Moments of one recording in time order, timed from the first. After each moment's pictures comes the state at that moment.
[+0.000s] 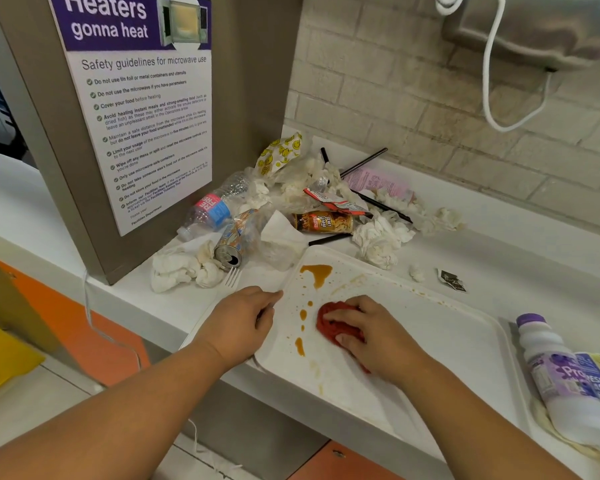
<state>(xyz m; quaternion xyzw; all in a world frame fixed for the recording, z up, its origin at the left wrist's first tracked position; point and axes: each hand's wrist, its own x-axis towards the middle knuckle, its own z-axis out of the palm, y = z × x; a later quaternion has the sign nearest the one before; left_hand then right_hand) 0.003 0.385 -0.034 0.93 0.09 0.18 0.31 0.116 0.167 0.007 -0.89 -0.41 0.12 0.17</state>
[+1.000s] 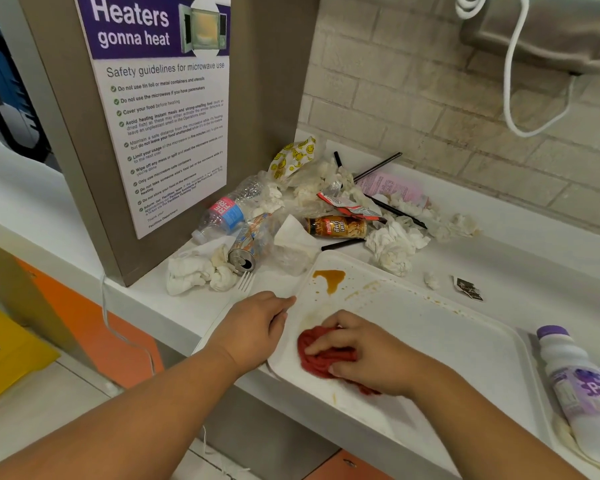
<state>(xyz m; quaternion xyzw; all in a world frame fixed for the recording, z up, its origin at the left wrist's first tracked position) 0.003 0.386 -0.036 0.93 0.08 0.18 0.31 0.102 0.188 0.021 -0.81 -0.48 0.27 0.20</state>
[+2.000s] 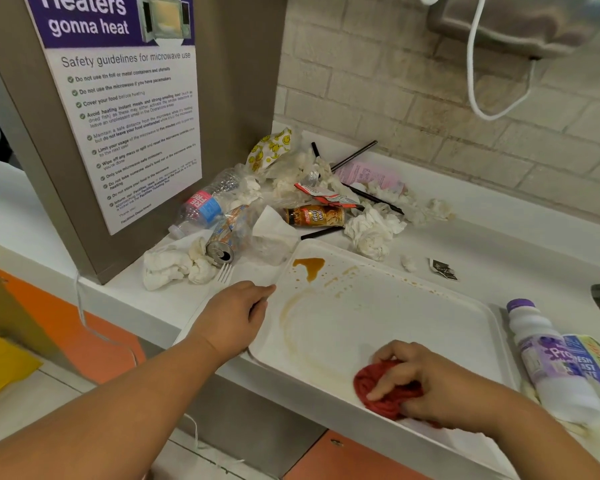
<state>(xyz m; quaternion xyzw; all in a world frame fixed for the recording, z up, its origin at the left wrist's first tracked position) 0.004 0.383 -0.032 0.93 0.09 0.19 0.31 0.089 0.087 0.046 -0.84 -0.43 0.31 0.15</state>
